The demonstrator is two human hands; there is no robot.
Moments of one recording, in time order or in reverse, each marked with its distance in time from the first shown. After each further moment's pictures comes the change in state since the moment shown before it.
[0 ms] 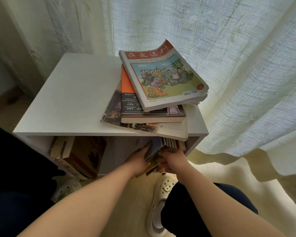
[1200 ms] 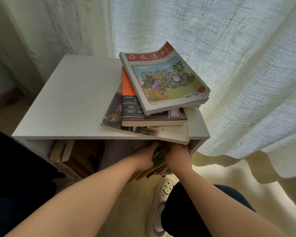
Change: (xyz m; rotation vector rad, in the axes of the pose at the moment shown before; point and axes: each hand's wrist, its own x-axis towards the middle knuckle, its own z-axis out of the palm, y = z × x) left_hand 0.007 0.022 -0.017 0.224 -0.083 0.129; right_hand 0.013 -0.008 0.003 -0.869 0.311 -0.233
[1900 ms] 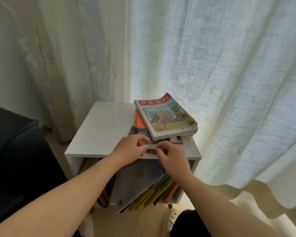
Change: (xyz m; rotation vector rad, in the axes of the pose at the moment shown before) left_hand -0.138 0.050 -0.116 -0.122 0.522 0.049; right_hand -0.082 -0.055 -0.074 0.366 0.256 -0.468
